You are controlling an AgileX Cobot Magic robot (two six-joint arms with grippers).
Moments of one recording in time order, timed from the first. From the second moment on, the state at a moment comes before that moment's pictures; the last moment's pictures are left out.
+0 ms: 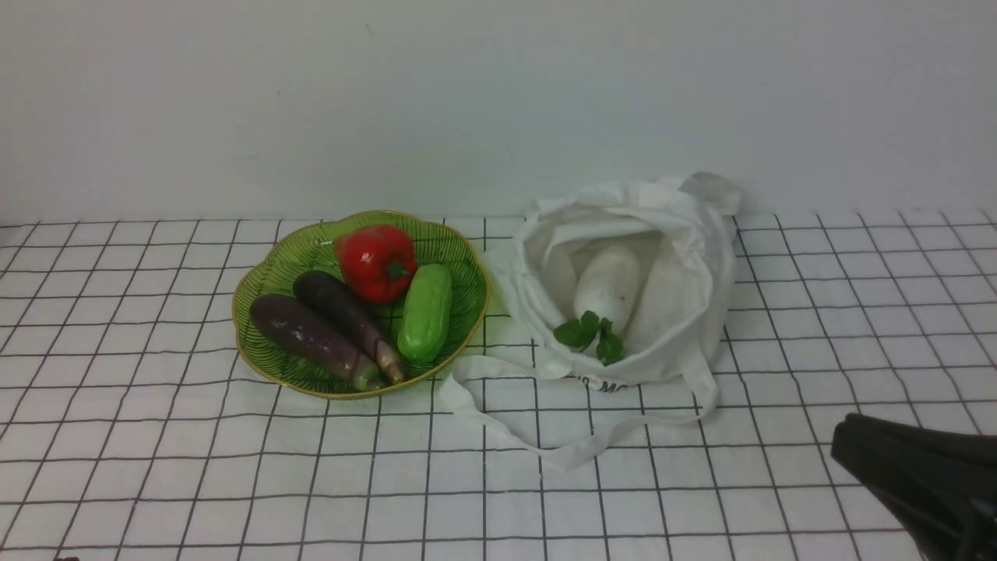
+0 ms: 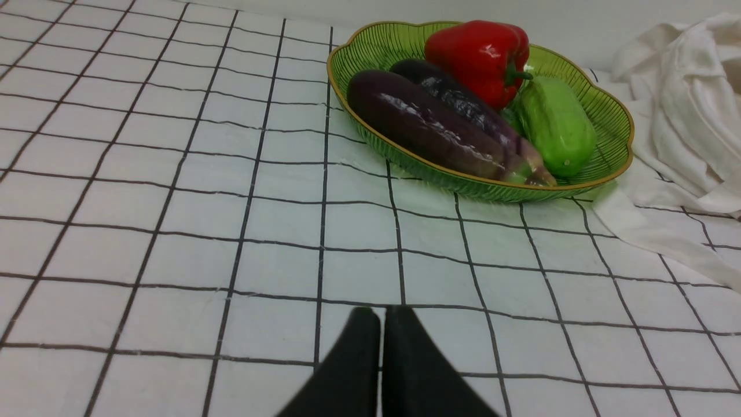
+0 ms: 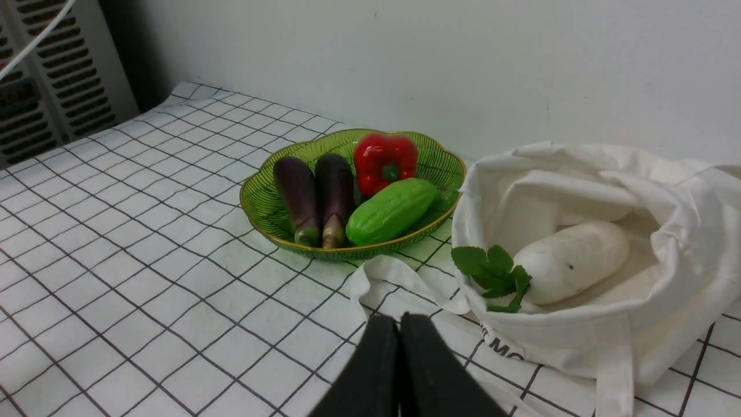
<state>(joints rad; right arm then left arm) 0.65 0.55 -0.34 -0.10 0.17 0.15 -0.07 -0.01 0.03 -0.07 0.38 -0.15</state>
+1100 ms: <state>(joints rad) 0.03 -0.01 0.03 0.00 0.35 0.07 -0.07 -0.01 0.03 -0.07 0.38 -0.15</state>
